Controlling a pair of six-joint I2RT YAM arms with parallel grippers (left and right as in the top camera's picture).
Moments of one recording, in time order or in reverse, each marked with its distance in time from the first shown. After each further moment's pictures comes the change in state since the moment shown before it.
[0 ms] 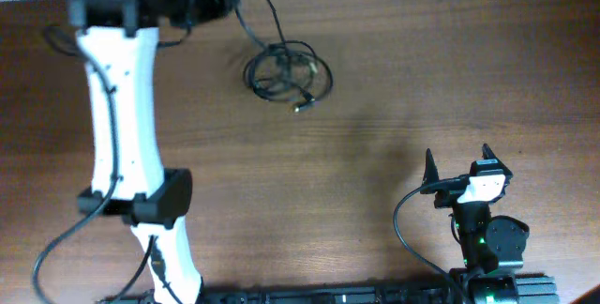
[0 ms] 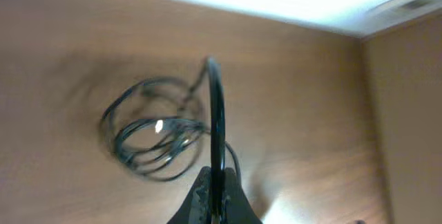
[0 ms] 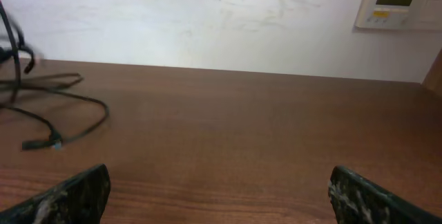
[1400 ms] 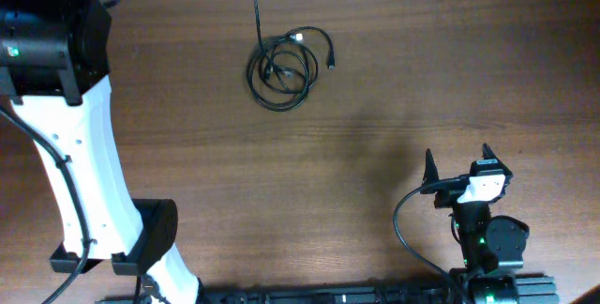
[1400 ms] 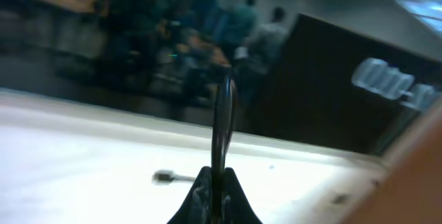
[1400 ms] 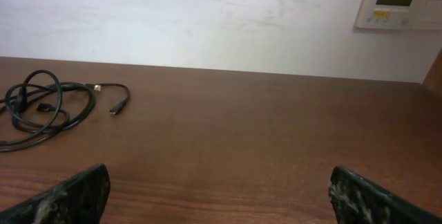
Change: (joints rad) left arm 0.039 -0.194 0.007 0.666 -0.230 -0.092; right arm 0.000 0.000 0.000 0.000 0.000 0.000
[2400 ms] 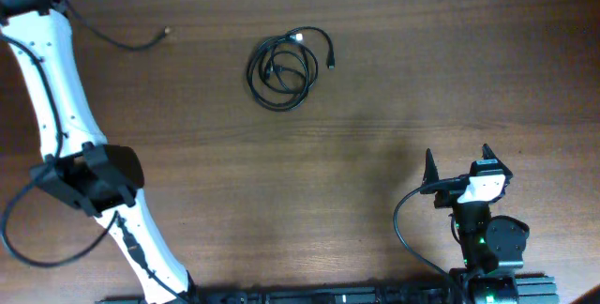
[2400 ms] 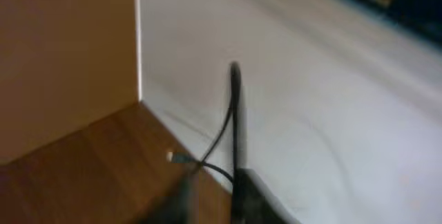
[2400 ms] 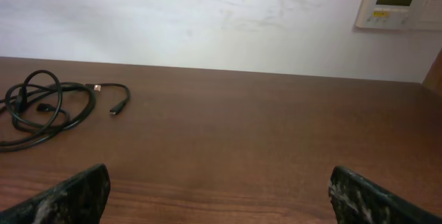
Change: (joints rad) left arm 0.396 0.387 -0.184 0.167 -0.526 0.017; right arm 0.000 0.000 0.000 0.000 0.000 0.000
